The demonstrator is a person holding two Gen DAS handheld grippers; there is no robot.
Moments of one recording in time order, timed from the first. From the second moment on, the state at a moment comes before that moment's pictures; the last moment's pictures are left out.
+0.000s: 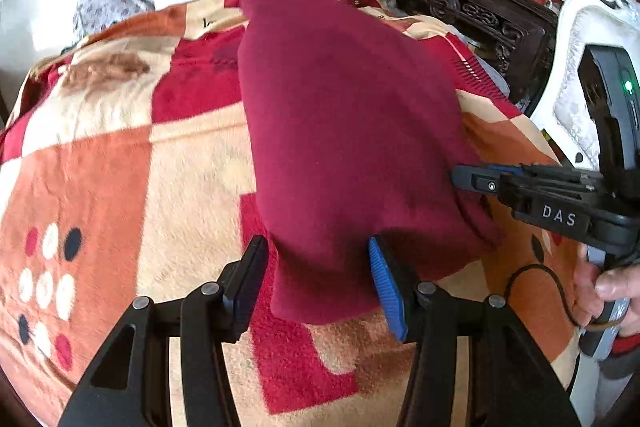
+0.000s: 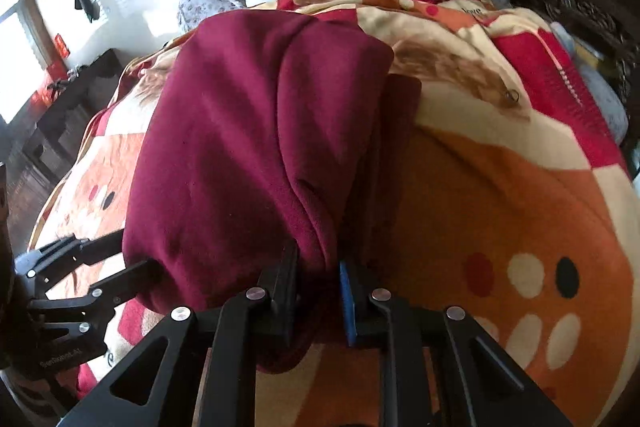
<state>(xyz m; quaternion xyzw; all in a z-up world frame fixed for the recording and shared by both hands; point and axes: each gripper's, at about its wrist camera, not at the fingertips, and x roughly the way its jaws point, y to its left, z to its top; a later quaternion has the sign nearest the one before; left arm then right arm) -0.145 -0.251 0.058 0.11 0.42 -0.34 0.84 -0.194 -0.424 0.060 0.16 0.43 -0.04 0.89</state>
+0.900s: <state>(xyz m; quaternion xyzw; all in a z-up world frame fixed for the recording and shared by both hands) -0.079 -0.239 0.065 -0.01 0.43 -0.36 0.83 -0.158 -0.470 0.040 0.34 0.38 -0.01 0.86</state>
